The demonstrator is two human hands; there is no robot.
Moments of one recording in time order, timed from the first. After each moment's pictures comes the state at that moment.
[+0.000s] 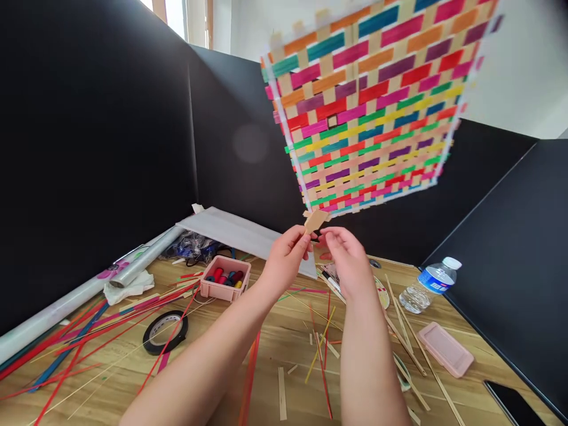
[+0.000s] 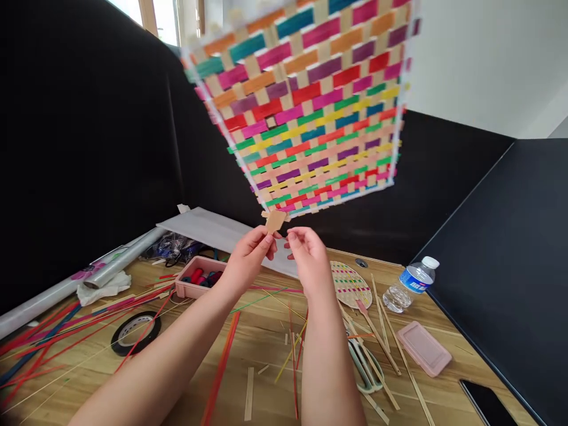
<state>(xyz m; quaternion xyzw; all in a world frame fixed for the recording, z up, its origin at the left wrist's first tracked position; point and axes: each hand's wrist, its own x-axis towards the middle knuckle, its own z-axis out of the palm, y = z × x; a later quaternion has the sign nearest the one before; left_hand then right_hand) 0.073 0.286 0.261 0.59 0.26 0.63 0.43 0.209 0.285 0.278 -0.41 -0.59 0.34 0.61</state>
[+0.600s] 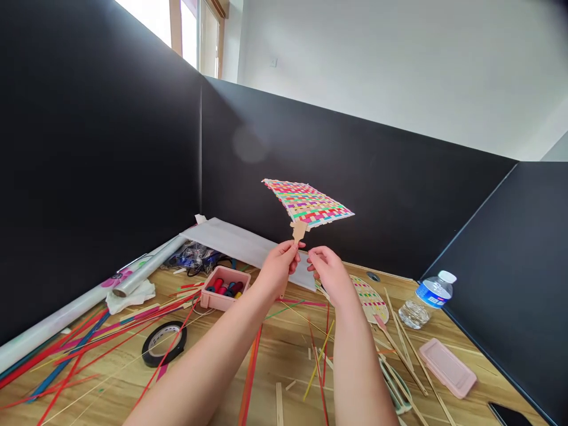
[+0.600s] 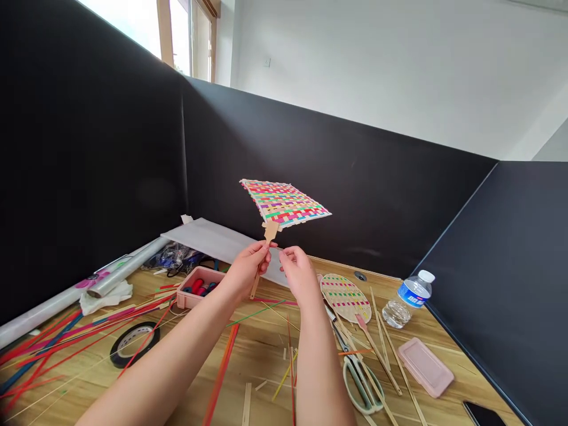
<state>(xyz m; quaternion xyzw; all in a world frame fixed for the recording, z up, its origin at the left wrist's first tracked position) 0.072 0.309 0.246 0.44 0.28 0.63 0.58 0.203 0.299 0.265 -0.52 -0.60 0.35 0.49</state>
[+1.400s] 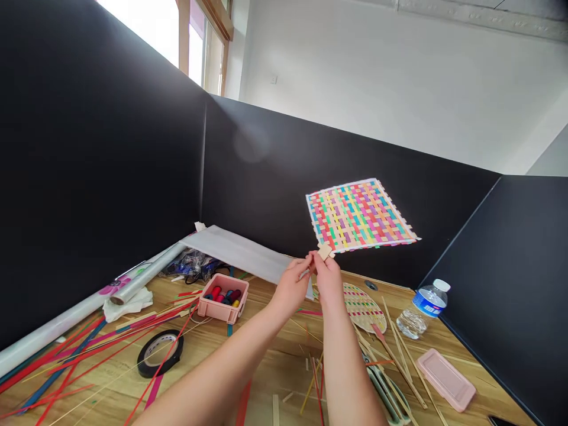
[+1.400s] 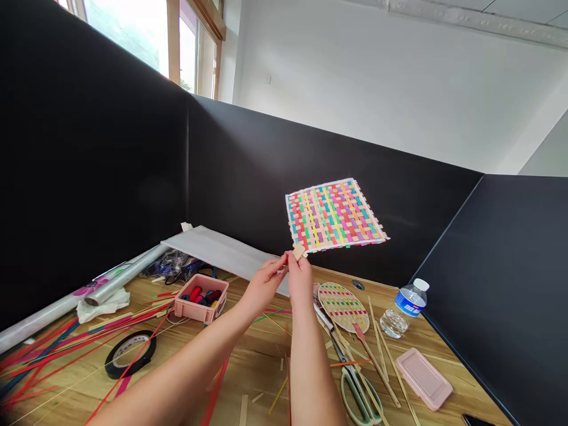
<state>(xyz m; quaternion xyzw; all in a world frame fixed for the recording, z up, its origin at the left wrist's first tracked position) 0.107 0.307 0.220 0.55 0.33 0.64 0.42 0.207 0.339 0.233 -0.49 -0.55 0.27 0.61</state>
